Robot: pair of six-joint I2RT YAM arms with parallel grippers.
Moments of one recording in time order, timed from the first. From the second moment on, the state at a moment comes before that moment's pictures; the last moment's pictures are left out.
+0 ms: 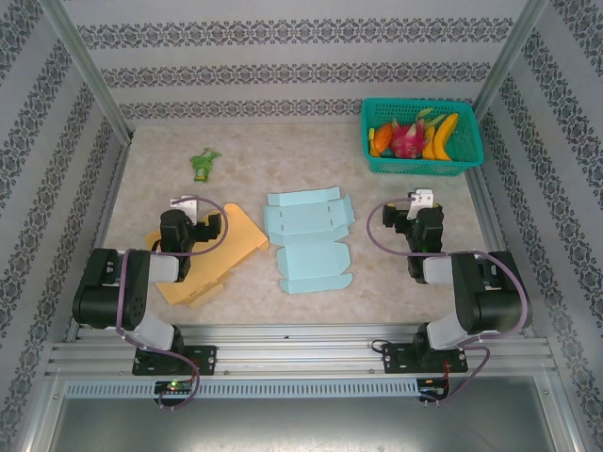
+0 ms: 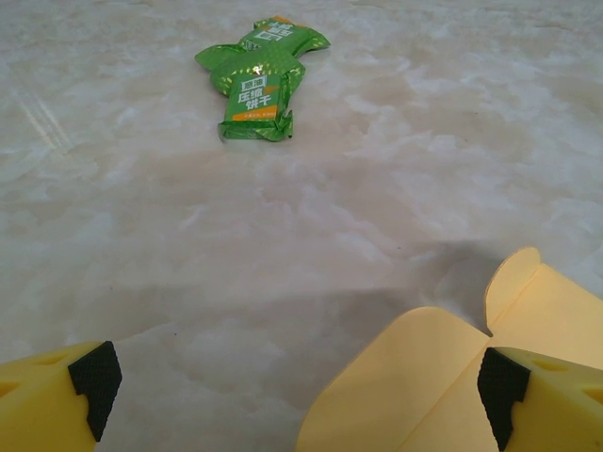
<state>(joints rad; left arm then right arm) 0.01 1.55 0.40 0.69 -0.02 0.00 0.02 1.51 0.36 0.82 0.06 0.02</state>
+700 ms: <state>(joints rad) -0.01 1.44 0.55 0.44 -0.11 -0.03 0.03 1.48 0.36 0.77 0.07 0.02</state>
